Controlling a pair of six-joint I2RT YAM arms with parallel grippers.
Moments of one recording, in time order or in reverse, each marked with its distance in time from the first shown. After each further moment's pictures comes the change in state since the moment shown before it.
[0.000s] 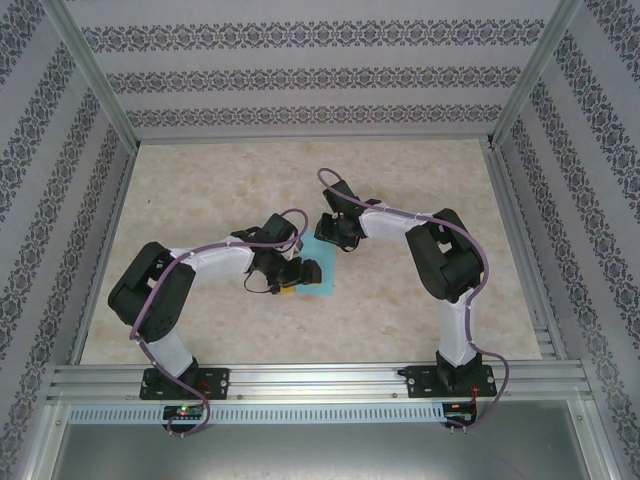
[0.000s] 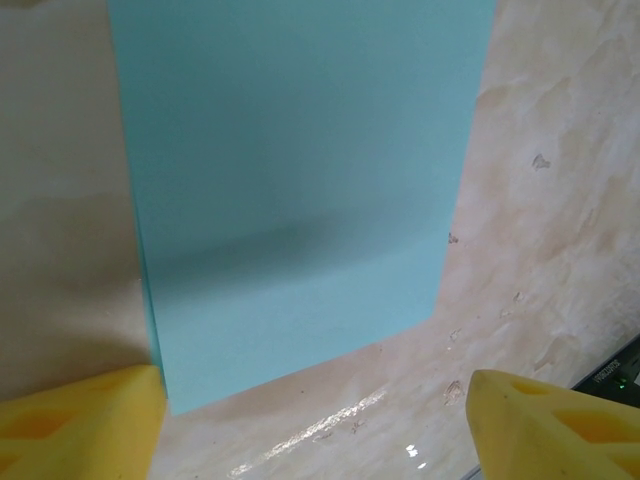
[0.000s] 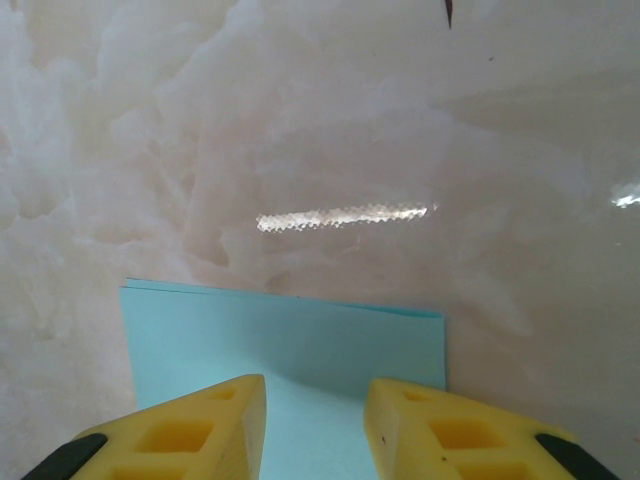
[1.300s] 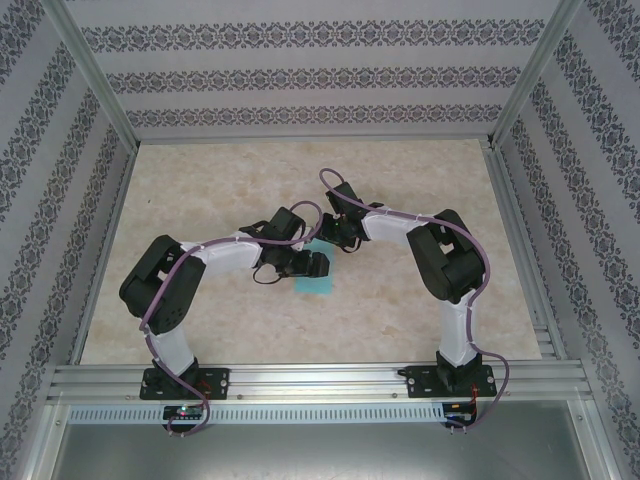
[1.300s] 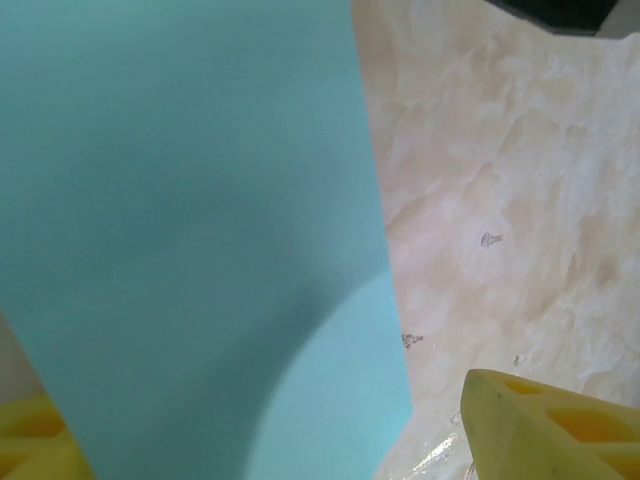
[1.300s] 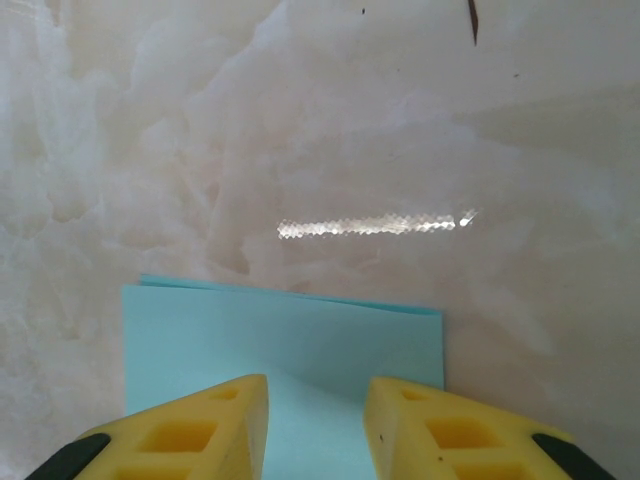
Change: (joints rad) left arm -0.005 0.073 0.069 0.115 -0.068 0.192; right arm 0.000 -0.016 -0.051 0.092 -0.029 0.000
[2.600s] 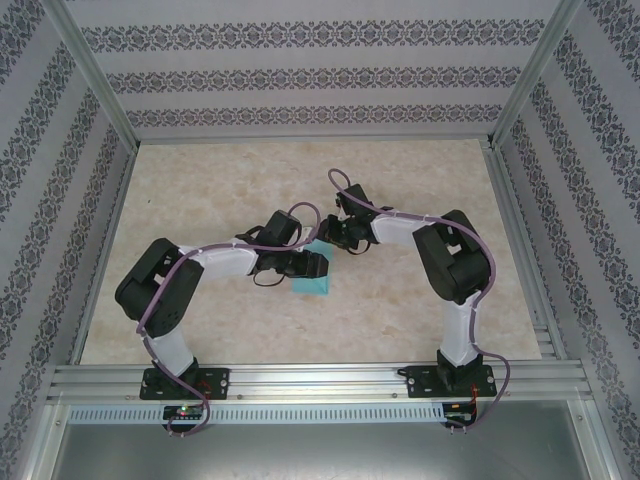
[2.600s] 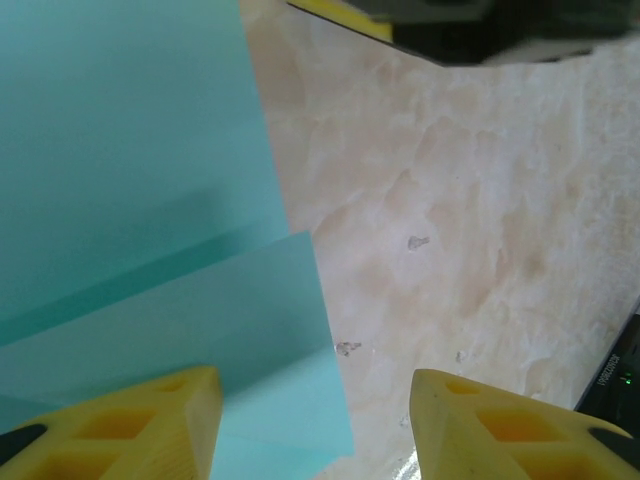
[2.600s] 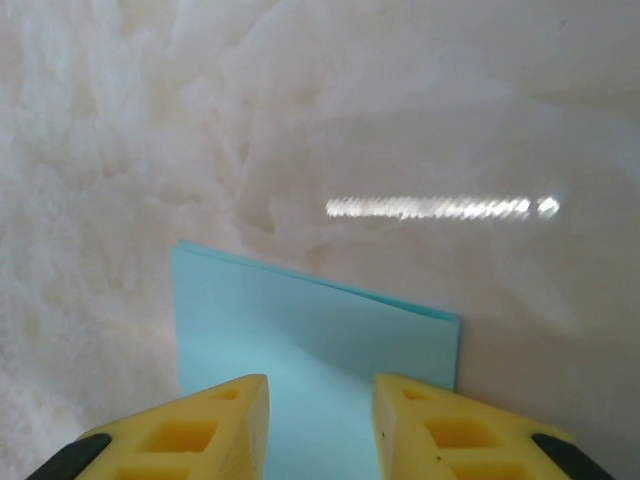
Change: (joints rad) left arm 0.000 -0.024 -0.087 0.189 0.084 -0.023; right arm -0.046 -0.043 -0.094 0.104 -0.181 -0.036
